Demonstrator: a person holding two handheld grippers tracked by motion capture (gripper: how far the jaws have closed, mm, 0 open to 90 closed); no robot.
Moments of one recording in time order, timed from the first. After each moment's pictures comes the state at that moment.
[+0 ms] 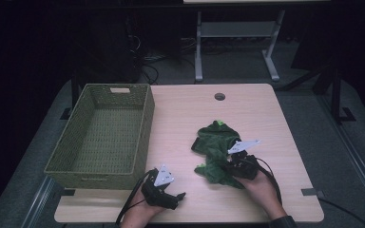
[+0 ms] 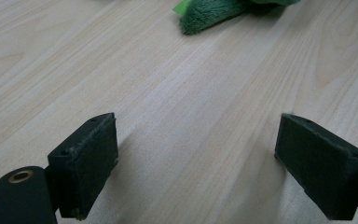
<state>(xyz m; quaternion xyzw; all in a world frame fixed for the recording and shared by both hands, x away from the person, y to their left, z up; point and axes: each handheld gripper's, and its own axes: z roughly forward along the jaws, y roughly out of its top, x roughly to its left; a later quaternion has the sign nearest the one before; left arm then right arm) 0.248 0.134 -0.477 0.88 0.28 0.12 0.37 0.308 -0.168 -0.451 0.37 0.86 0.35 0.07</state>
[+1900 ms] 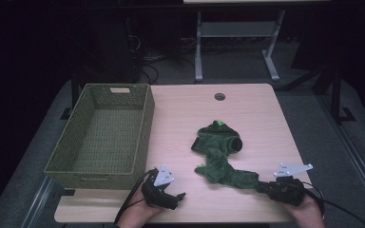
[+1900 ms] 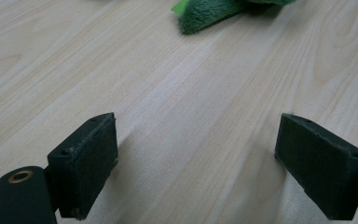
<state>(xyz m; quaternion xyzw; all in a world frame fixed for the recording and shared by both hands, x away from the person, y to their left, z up) 0.249 0.134 -0.477 0.88 0.28 0.12 0.37 0.239 -0.277 -0.466 0.39 0.84 0.38 0.05</state>
